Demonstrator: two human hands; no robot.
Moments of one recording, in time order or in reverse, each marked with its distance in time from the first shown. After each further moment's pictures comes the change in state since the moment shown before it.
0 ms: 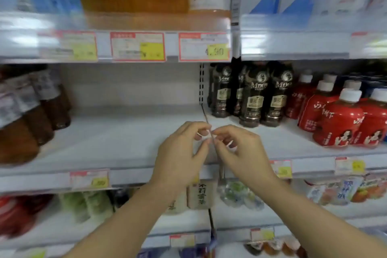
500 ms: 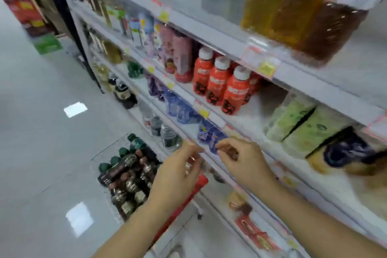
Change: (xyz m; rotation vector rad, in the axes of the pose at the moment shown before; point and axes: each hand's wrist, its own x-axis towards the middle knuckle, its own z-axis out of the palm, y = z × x) left_hand -0.348 -0.179 -0.217 0.179 0.278 -0.935; right_hand -0.125 -0.225 0.340 0.327 -0.948 -0.166
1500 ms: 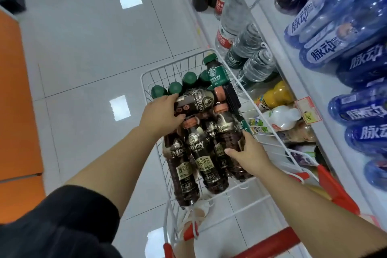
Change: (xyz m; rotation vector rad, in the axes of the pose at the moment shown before) left_hand 0.024 -0.437 -0.032 0.465 -0.142 -0.676; right_hand 0.105 0.108 0.399 -0.141 -0.675 0.434
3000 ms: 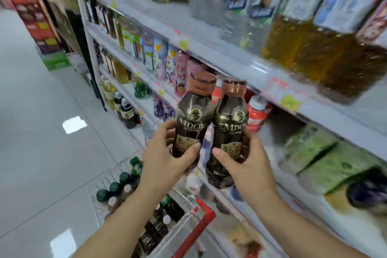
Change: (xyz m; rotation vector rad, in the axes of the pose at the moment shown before) left_hand -0.237 0.299 -0.195 -0.815 0.388 0.627; right_hand -0.335 -0.026 -0.253 0.664 0.780 -0.467
